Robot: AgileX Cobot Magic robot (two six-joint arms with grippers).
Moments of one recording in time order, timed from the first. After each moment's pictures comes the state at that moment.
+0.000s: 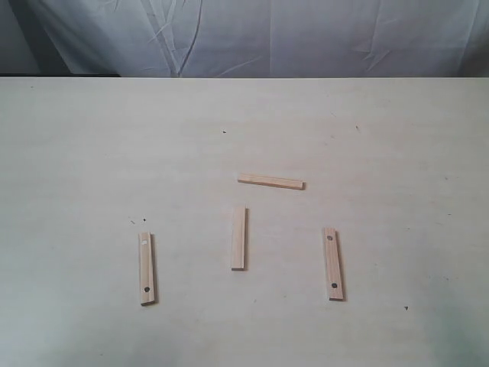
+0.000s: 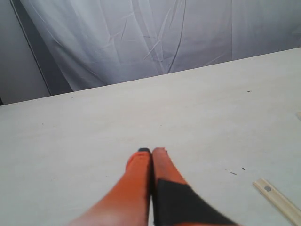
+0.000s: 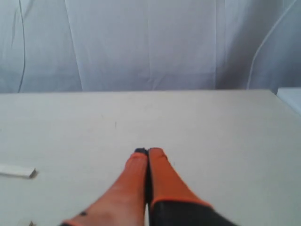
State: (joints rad) left arm -0.02 0.01 0.00 0.16 0.25 -0.02; right arm 0.00 0.01 0.00 0.06 0.20 -0.03
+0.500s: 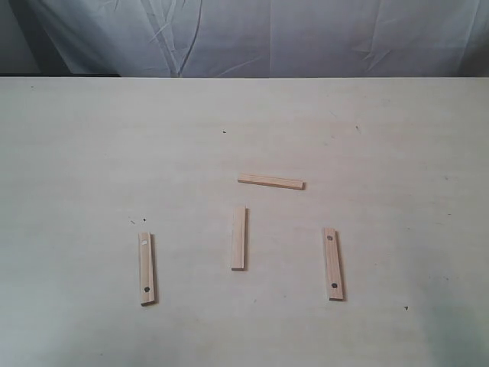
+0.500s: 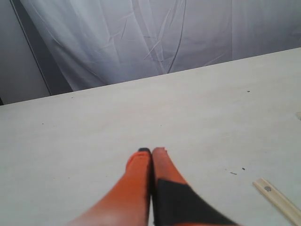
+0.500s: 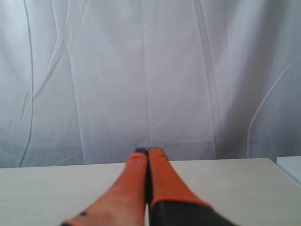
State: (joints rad) left arm -0.02 0.01 0.00 0.16 0.25 -0.02; right arm 0.00 0.01 0.00 0.08 -0.05 -0.03
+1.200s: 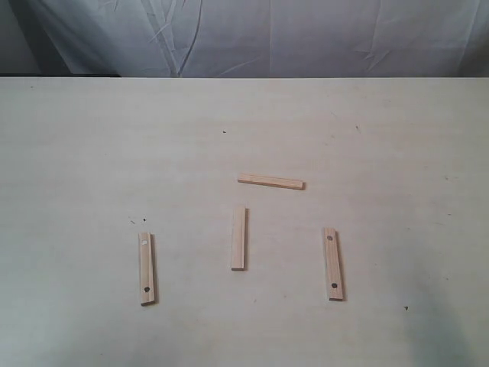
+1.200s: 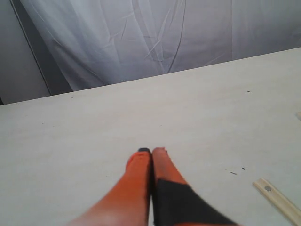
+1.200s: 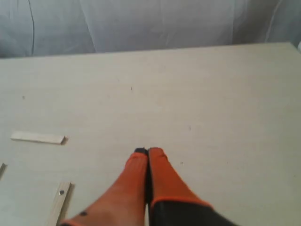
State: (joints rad) left arm -0.02 0.01 0.00 0.16 0.25 -0.02; right arm 0.00 0.39 -0.43 0.13 0.58 -0.03
